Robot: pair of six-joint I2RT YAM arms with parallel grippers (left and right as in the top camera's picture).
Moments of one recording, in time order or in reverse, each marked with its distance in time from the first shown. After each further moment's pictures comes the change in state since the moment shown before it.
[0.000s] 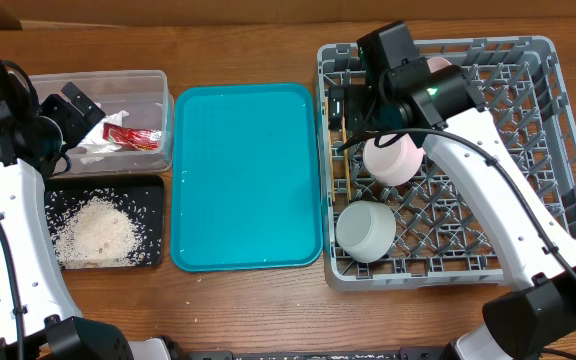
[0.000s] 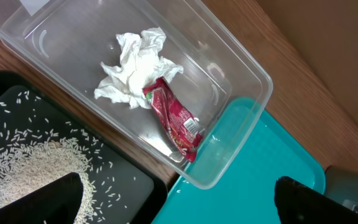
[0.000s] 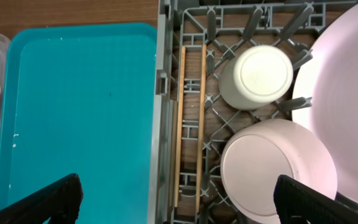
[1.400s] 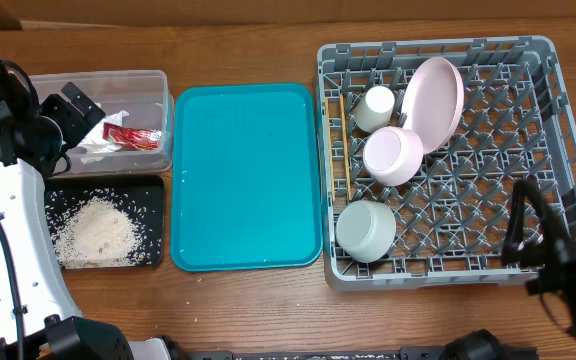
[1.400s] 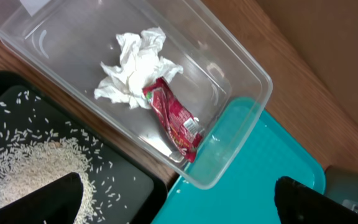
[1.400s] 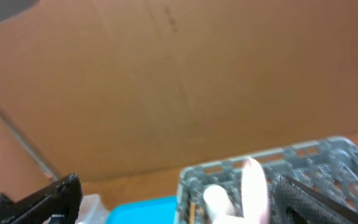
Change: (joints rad) left arm 0.000 0.000 0.000 0.000 0.000 0.000; right arm -0.071 -1.255 -0.524 0.306 0.175 0.003
